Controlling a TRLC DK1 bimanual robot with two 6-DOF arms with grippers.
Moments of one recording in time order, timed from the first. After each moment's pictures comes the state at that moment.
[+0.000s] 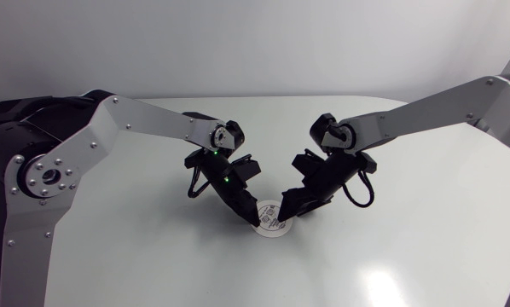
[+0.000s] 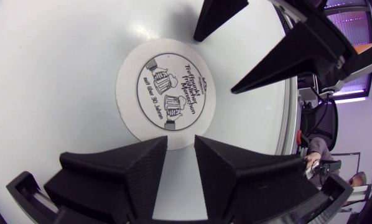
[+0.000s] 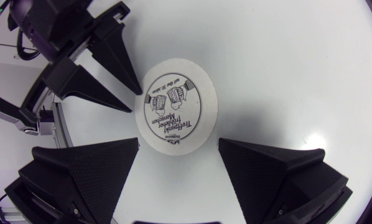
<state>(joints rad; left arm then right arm) -0.51 2.27 1.60 -0.92 0.61 0.50 0.33 2.00 1.26 -0.68 -0.56 -0.24</state>
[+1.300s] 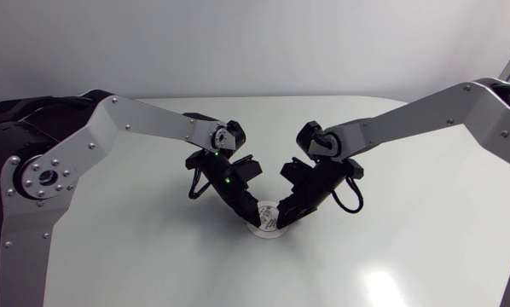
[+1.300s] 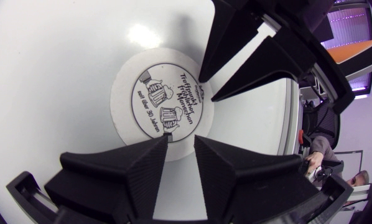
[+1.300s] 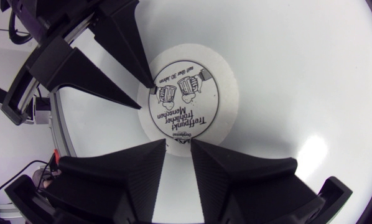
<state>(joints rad) -0.51 2.25 1.58 -0.89 0.60 0.50 0.41 2.02 1.25 -0.67 -0.54 -0.26</state>
